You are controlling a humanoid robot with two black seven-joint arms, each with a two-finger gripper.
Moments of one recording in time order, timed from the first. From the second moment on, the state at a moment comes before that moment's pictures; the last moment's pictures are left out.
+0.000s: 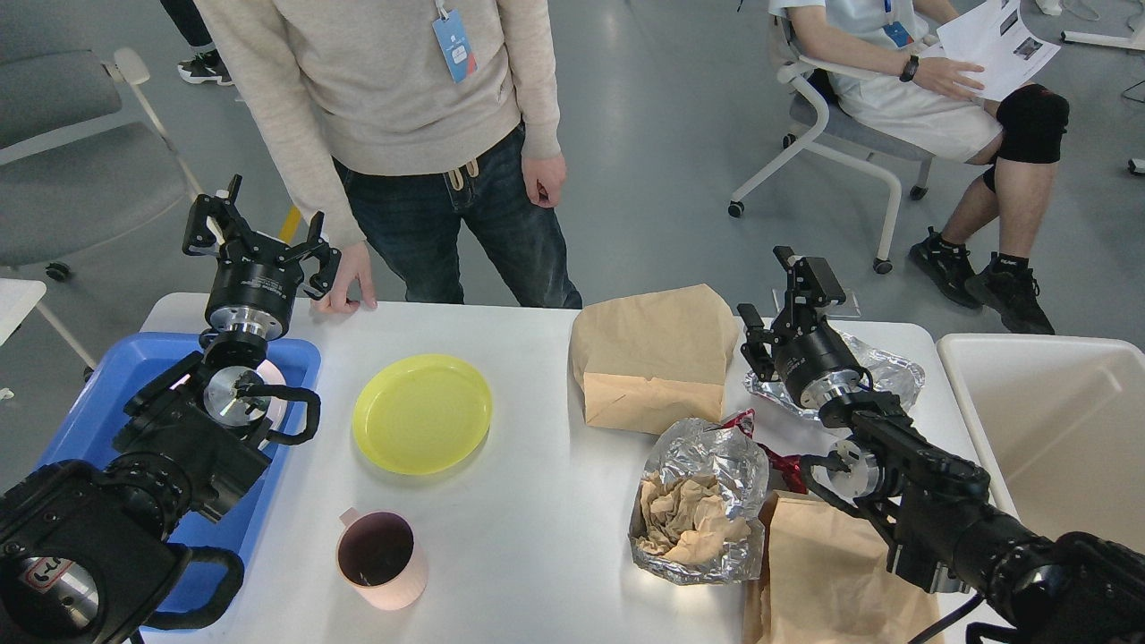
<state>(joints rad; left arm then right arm) -0.92 0.06 -0.84 -0.02 -0.18 -0.63 -0.45 0.68 -0.08 0.61 0.42 -0.36 0.19 0.58</state>
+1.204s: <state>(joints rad) -0.98 0.07 -0.47 0.03 -0.16 -0.63 -0.07 0.68 -0.08 0.61 0.42 -0.36 0.19 0.58</state>
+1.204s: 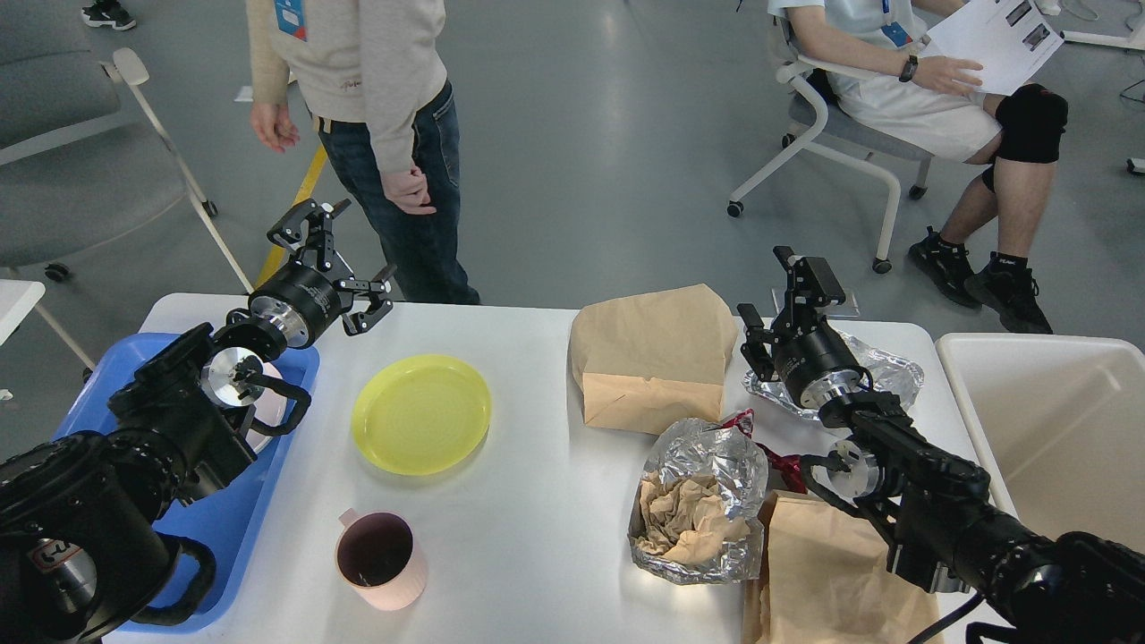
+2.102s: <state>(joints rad) -1.18 0.08 0.43 0.20 0.29 -0.79 0.33 0.68 -0.08 0.61 0.42 -0.36 0.19 0.58</state>
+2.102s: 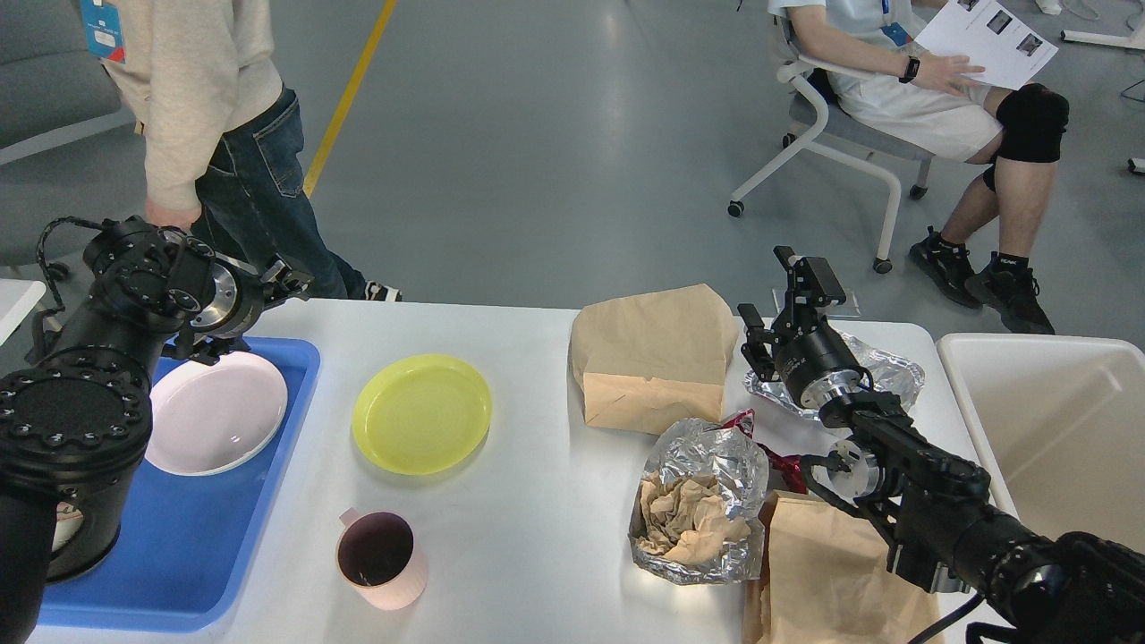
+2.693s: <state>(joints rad) -1.32 0.09 0.72 0.04 0.34 -0.96 0.32 0.68 -0.08 0.61 0.42 -0.36 0.19 0.58</state>
